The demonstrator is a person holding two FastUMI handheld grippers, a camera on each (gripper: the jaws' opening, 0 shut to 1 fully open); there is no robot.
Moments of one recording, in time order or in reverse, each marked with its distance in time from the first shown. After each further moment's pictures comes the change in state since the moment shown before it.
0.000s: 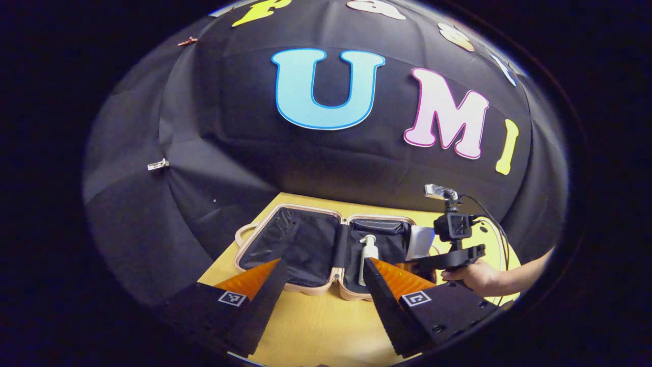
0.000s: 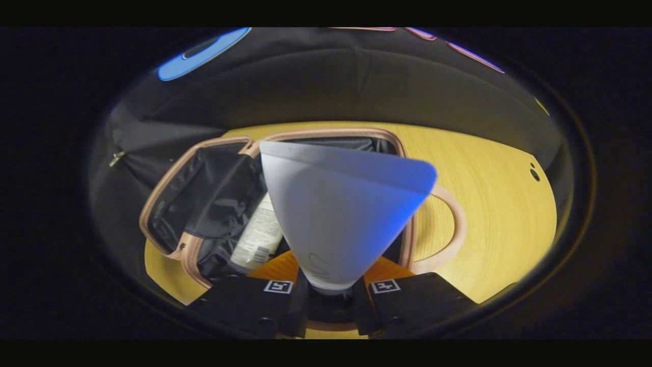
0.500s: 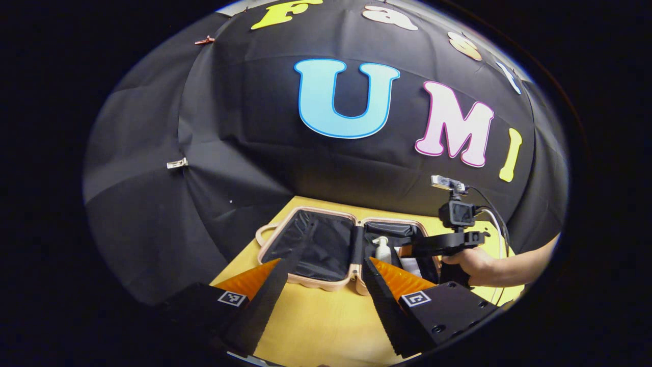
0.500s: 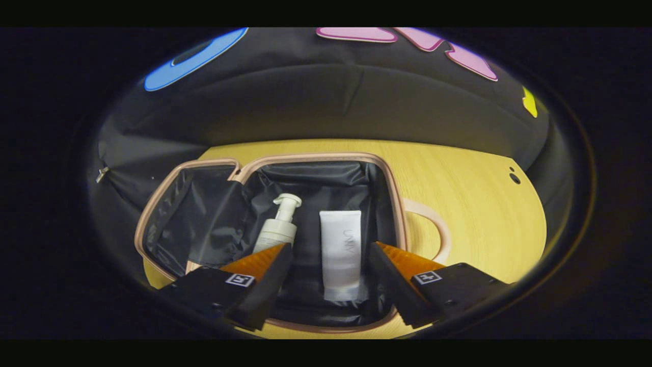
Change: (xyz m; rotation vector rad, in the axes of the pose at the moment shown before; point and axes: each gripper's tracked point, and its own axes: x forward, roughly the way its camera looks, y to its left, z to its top) left arm -0.010 0.052 0.003 0.010 -0.038 0.060; right arm -0.026 0.008 0.044 0.024 -0.118 -0.080
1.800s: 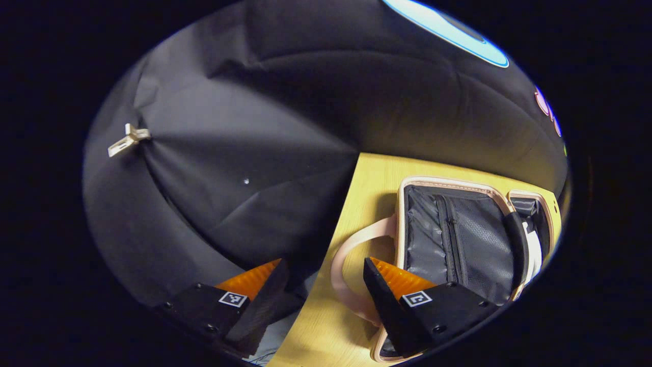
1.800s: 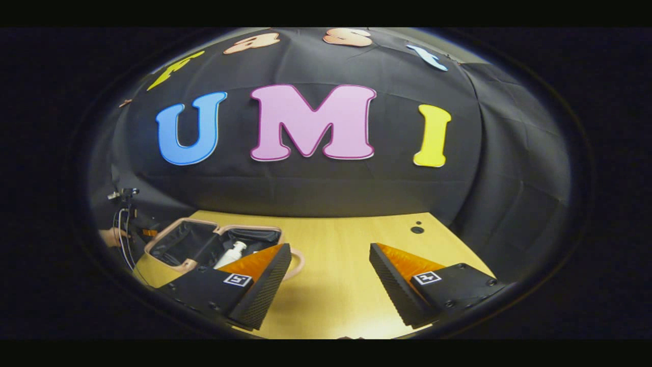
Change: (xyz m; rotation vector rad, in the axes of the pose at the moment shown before) left arm 0.294 0.211 -0.059 0.110 0.379 0.120; right arm -0.255 -0.196 0.040 -0.001 -0.518 -0.165
